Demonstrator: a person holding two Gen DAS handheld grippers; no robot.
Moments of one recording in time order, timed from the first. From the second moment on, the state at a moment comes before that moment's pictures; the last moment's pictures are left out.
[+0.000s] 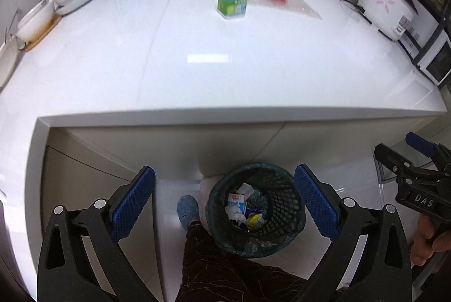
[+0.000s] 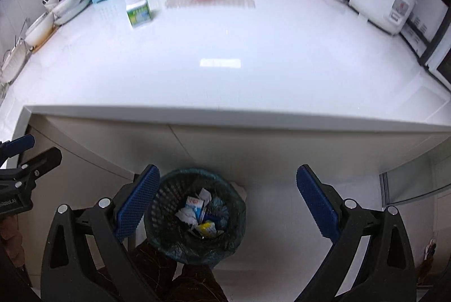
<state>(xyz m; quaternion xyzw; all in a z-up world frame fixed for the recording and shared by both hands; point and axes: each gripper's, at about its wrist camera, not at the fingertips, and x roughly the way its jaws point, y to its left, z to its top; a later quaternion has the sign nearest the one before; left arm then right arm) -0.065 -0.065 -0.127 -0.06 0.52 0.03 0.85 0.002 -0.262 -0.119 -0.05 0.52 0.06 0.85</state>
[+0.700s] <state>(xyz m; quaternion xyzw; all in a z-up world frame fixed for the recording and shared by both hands) 0.013 -0.045 -0.030 -0.07 0.46 0.04 0.88 0.097 -0.242 -0.018 -0.03 0.46 0.07 0.88</state>
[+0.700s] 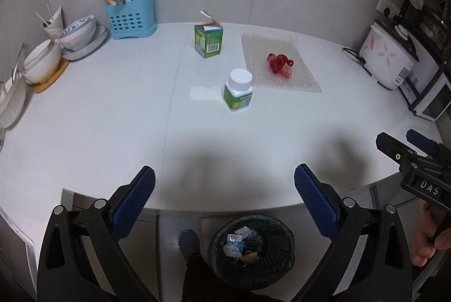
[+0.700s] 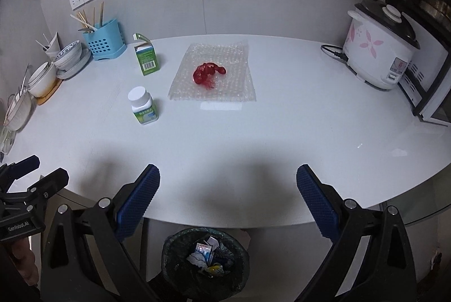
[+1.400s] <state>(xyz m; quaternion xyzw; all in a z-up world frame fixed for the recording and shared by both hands) 0.129 -0.020 -0.027 -0.06 0.46 0.04 0.88 0.228 -0.208 -0.014 -0.03 0.48 0.04 0.88</state>
